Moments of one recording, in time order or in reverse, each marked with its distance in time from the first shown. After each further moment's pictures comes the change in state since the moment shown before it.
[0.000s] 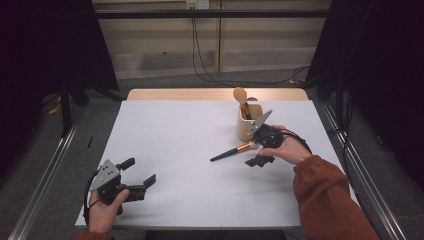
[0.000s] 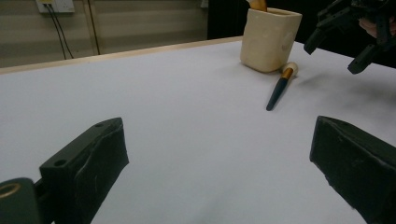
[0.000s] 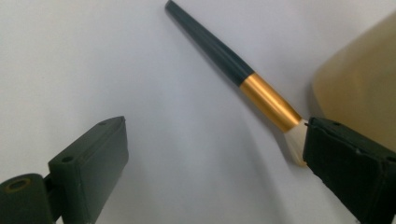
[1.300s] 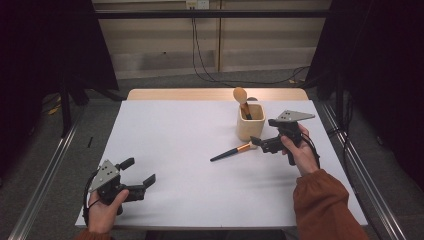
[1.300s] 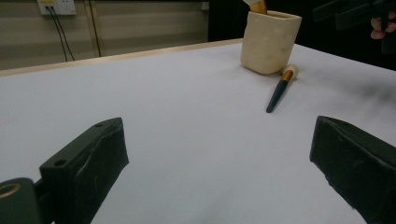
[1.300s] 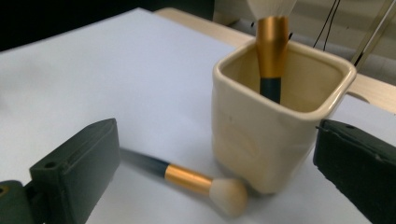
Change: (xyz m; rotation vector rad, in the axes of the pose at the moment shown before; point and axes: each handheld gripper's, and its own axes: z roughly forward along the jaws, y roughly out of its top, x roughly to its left) left arm 0.000 0.001 -0.001 -0.009 0.001 -0.004; right arm -0.002 -0.042 -0.031 -0.569 -0.310 0.340
